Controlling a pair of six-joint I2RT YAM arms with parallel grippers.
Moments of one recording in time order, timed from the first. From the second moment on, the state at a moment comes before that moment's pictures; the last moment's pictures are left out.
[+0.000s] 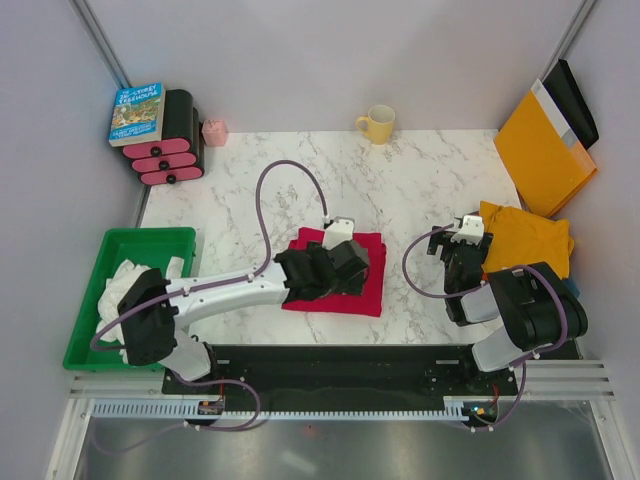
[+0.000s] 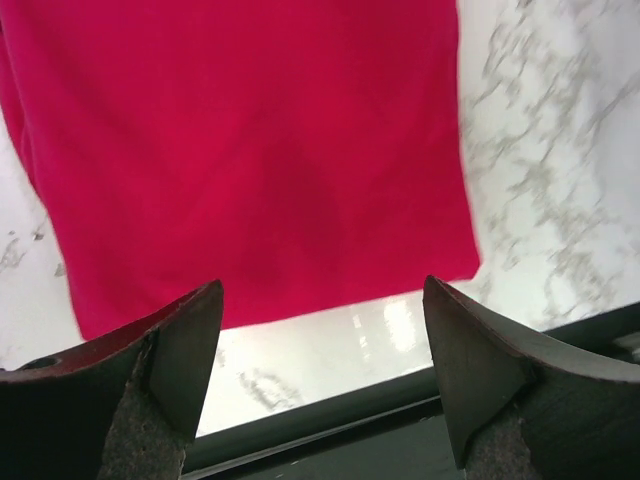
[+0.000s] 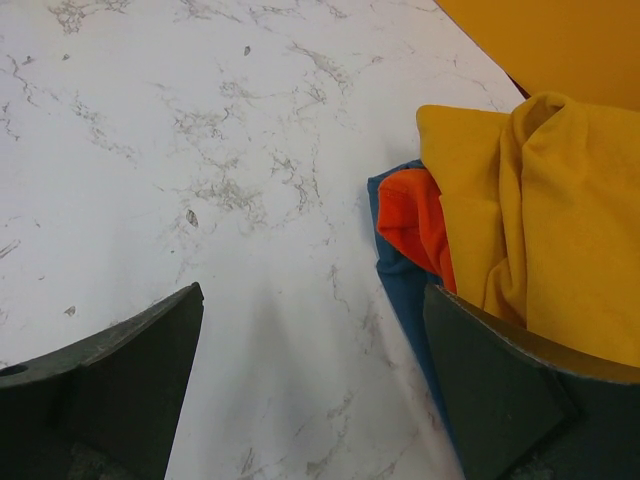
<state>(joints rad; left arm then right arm) -1.14 1.49 1.12 -0.61 -0.46 -0.78 0.18 1.55 0.17 1.24 0.42 -0.02</state>
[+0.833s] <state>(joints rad) -1.16 1.67 1.49 -1.00 -0.63 -1.10 0.17 1.55 0.18 1.24 0.38 0.00</state>
